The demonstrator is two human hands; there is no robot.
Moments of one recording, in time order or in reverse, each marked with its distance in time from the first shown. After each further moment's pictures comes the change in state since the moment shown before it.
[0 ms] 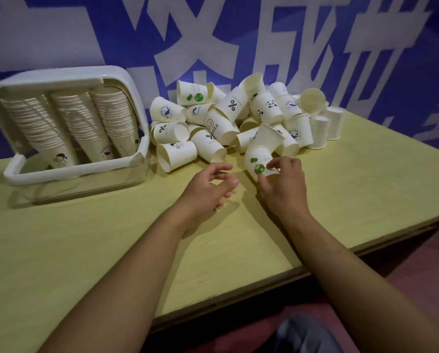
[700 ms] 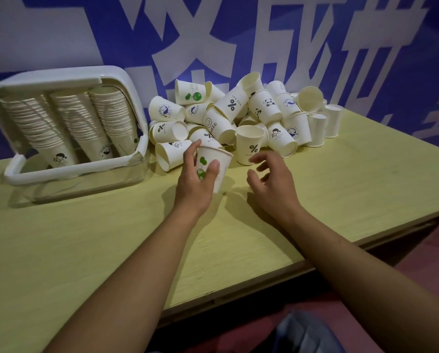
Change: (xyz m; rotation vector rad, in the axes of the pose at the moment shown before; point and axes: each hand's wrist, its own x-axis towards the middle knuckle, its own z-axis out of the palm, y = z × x) left_hand 0.006 -0.013 0.002 0.145 0.372 0.180; right_hand -0.005 -0.016 -0.001 0.269 -0.061 -0.211
